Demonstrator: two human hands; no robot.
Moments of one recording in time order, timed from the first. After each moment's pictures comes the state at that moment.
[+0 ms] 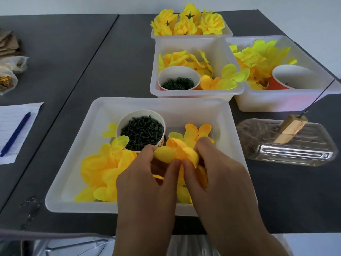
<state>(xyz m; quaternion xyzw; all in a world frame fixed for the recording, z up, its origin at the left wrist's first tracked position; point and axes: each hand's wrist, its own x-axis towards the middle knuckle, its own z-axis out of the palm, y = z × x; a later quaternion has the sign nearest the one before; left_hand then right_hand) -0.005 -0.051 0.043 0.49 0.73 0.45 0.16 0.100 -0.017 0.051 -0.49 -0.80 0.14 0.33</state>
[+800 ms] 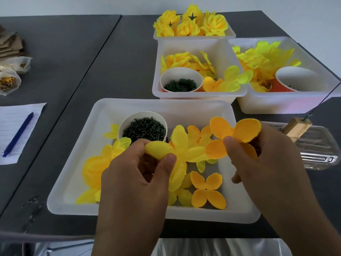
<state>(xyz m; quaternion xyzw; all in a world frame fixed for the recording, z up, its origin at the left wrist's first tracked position) -0.019 -0.055 0.067 0.48 0.70 0.49 0.20 0.142 0.016 0.069 -0.55 -0.72 0.23 0.36</state>
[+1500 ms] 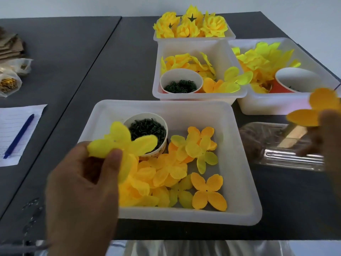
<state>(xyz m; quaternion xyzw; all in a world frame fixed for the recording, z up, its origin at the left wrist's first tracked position) -0.056 -0.066 0.060 0.41 0.74 0.52 0.13 0.181 0.047 0.068 -0.63 -0.62 0.27 0.38</state>
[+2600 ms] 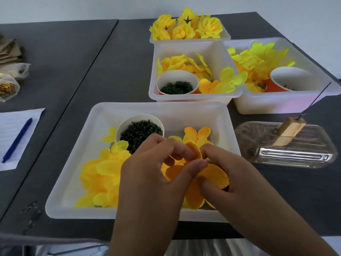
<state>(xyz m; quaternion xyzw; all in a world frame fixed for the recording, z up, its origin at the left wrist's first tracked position) -0.004 -0.041 0.072 0.57 0.67 0.44 0.17 0.137 0.002 0.064 -0.40 -0.76 0.45 0.23</state>
